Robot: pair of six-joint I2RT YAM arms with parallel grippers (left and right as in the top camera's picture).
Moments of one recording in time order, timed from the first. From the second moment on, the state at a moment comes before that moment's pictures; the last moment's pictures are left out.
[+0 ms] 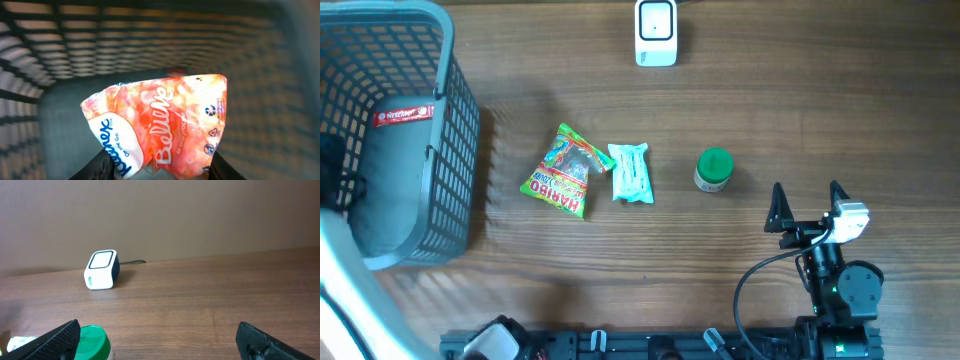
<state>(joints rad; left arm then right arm) 0.67 1.30 1.47 -0.98 -0.06 -0.76 0.01 0.04 0.01 0.00 -0.07 0.13</state>
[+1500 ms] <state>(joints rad) -0.71 2.07 1.47 -0.72 0.12 -1.17 0.01 0.04 0.01 0.00 -0.06 0.13</state>
